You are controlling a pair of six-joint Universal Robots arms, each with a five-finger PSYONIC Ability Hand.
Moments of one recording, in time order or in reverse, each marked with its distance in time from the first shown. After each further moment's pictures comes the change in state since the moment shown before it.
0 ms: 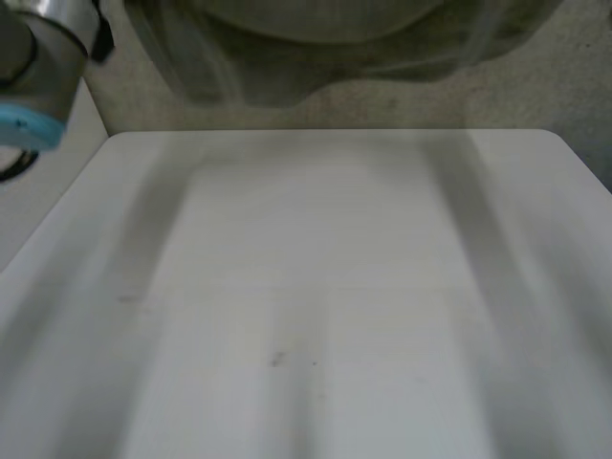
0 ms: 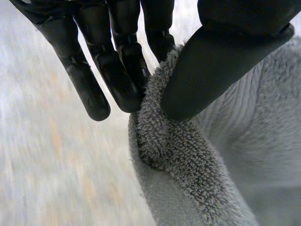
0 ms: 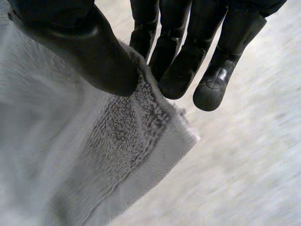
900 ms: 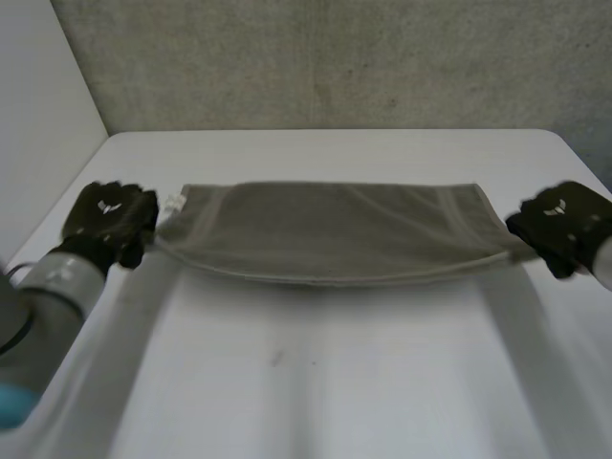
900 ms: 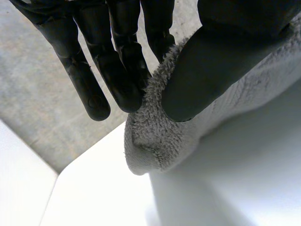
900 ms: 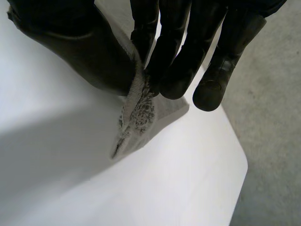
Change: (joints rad) left arm 0.089 0.555 -1.415 0.292 0.011 0.409; right arm -0.189 -0.552 1.364 0.014 -0.093 -0.428; left_hand 0.004 0.000 0.000 0.000 0.000; right_hand 0.000 0.000 -0.001 0.000 0.000
